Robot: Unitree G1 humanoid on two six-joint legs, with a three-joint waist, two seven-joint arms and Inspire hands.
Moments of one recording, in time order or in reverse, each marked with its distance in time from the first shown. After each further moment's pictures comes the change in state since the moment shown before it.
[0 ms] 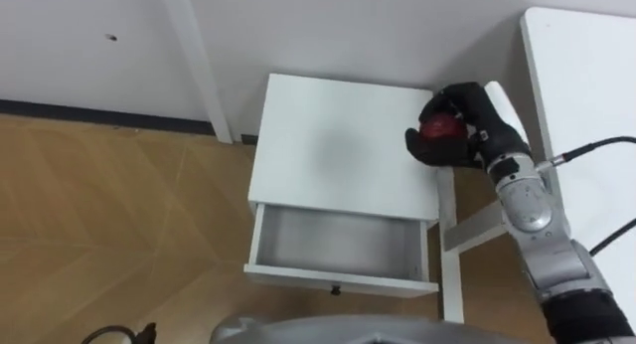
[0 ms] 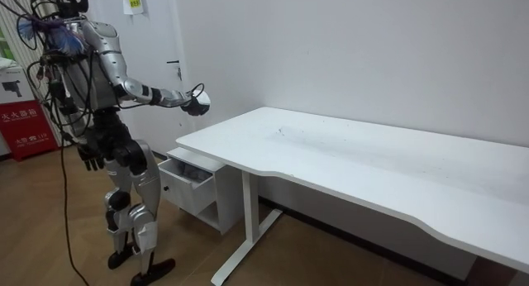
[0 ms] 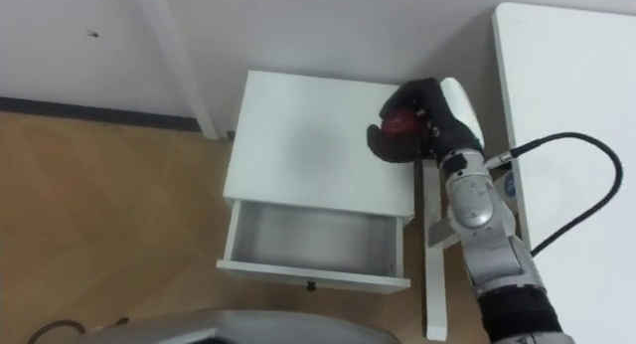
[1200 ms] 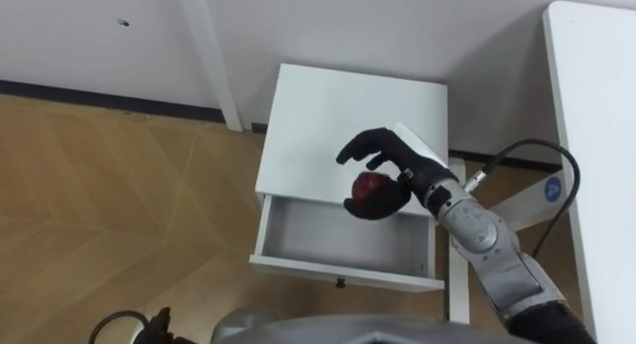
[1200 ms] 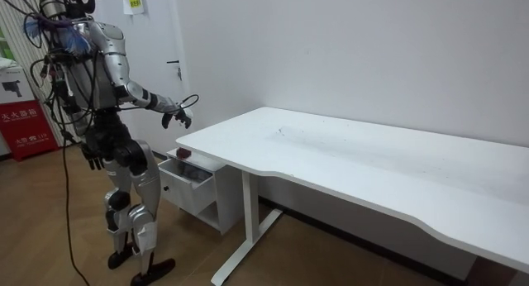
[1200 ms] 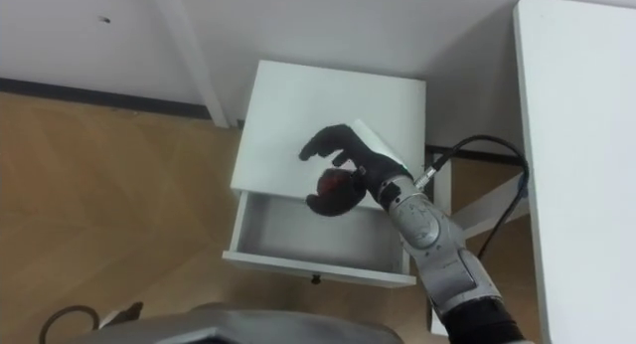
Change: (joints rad) left arm -0.041 -0.018 -0.035 -0.002 0.016 0.003 -0.003; right arm 0.036 0.048 0.154 0.008 -0.077 0.020 0.195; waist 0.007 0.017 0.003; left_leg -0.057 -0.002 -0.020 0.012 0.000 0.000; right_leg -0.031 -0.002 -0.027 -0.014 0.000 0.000
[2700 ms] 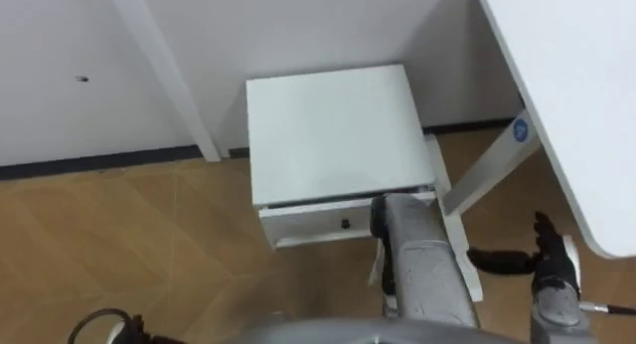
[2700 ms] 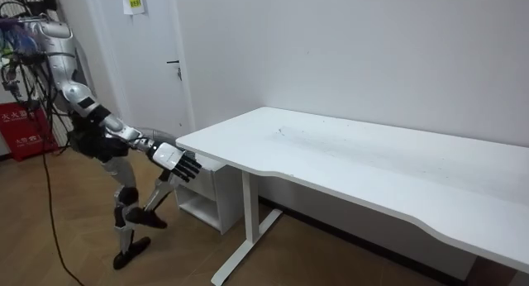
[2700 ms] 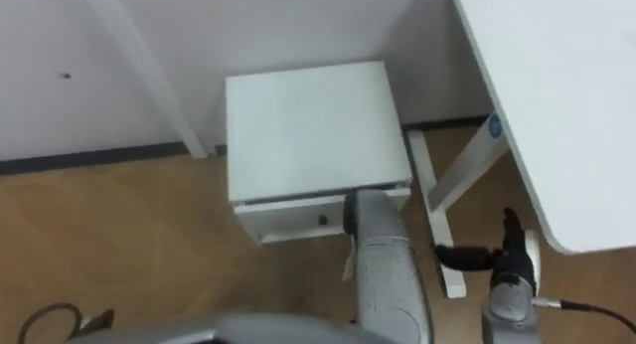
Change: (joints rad) left arm -0.079 0.074 0.062 0.093 -0.137 0.021 0.046; right arm 0.048 -0.009 -0.394 0.714 0.370 -0.036 -0.368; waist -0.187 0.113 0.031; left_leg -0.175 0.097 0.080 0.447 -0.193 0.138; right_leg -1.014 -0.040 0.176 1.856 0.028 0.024
